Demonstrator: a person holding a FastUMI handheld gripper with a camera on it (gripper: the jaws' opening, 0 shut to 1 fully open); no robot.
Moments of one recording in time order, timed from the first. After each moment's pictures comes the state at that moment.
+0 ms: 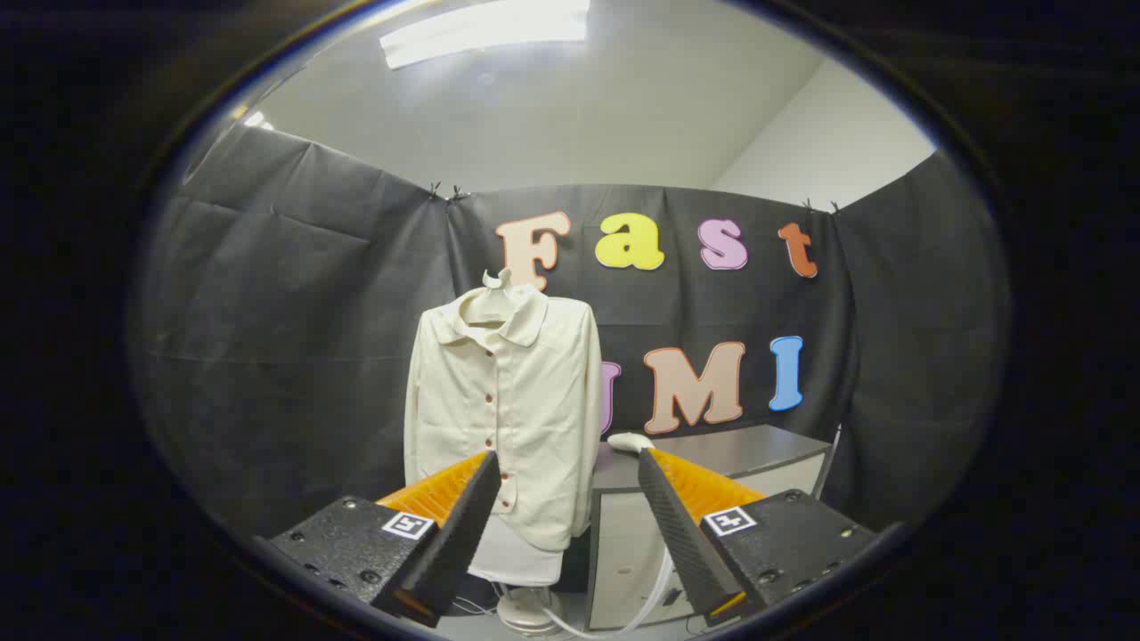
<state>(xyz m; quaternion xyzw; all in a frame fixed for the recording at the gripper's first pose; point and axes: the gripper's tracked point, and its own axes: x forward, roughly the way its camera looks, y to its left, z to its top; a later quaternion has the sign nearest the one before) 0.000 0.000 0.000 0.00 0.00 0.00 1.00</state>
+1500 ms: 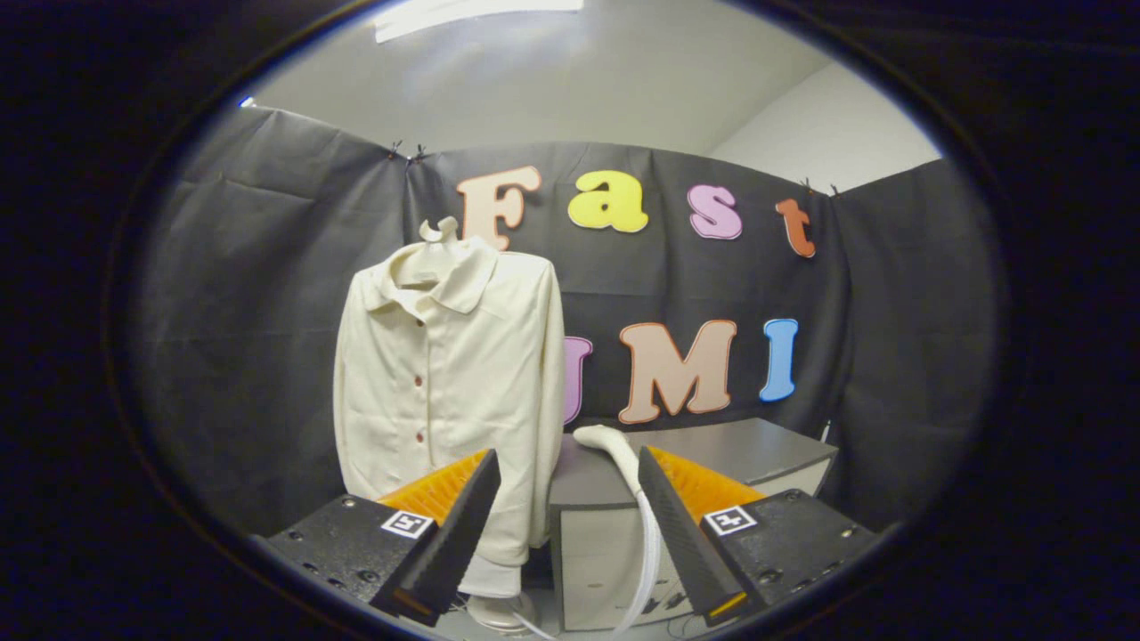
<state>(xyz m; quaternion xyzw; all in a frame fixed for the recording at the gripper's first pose) 0.150 -0.060 -0.037 -0.02 0.05 -0.04 1.00</state>
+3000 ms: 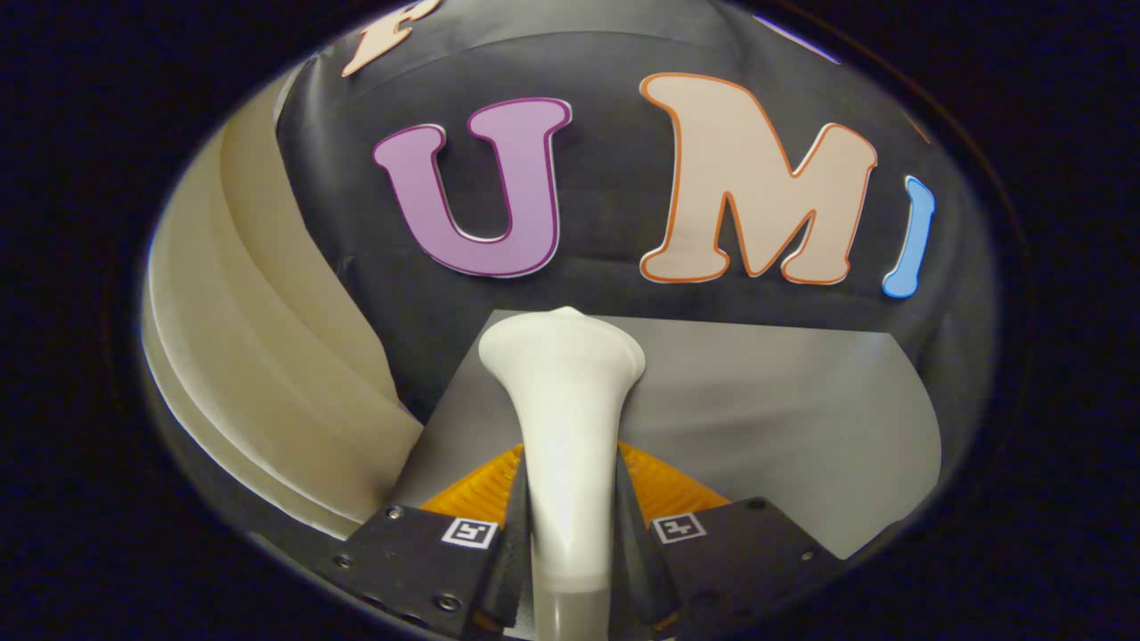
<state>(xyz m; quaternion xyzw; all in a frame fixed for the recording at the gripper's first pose) 0.431 -0.160 -0.240 0.00 0.39 0.02 0.92</state>
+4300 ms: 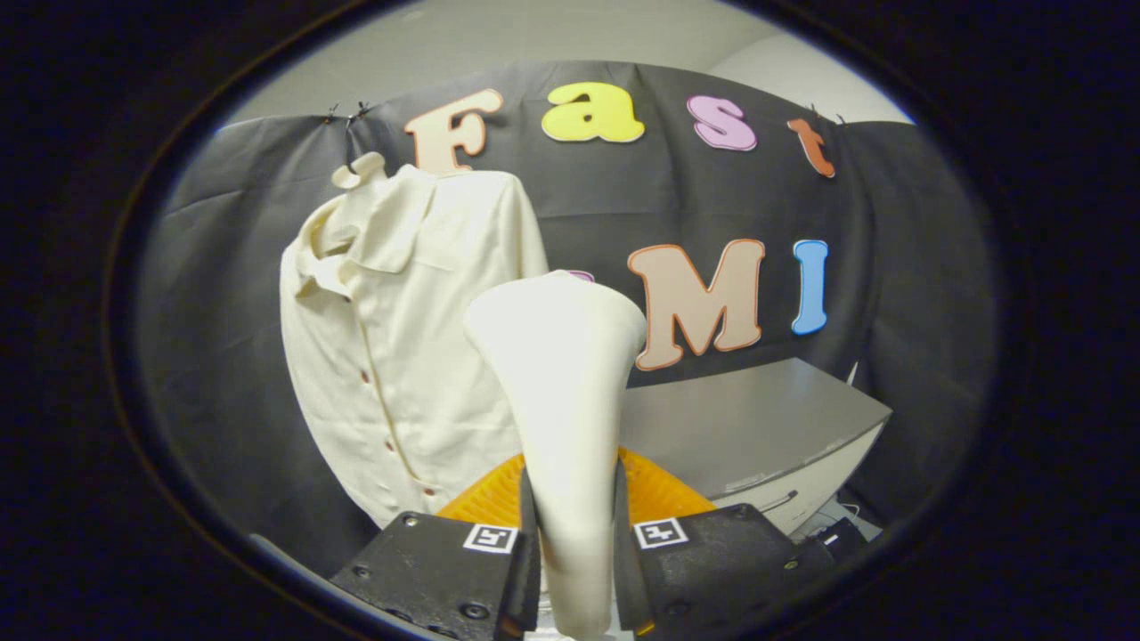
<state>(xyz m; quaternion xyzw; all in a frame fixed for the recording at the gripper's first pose) 0.243 -0.026 -0.060 0.05 0.17 -0.05 0.98</state>
